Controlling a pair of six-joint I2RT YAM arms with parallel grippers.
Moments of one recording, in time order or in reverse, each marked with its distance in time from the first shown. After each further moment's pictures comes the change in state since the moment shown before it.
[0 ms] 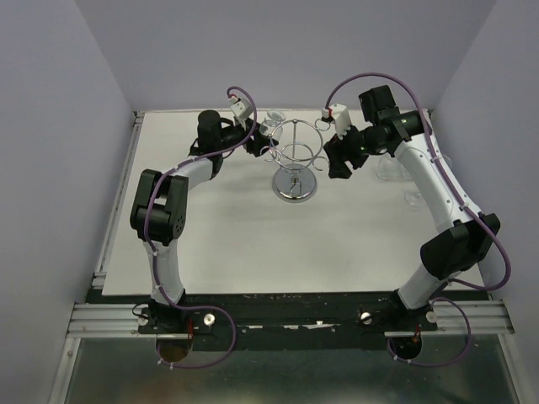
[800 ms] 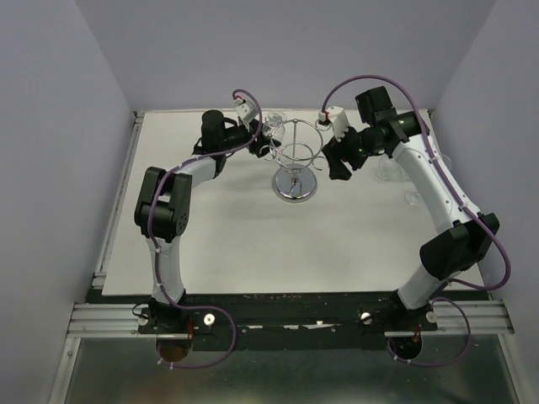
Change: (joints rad) left arm -0.013 0.033 0.037 -0.001 0.017 0.064; right arm 0.019 0.000 0.000 -0.003 0.040 -0.024
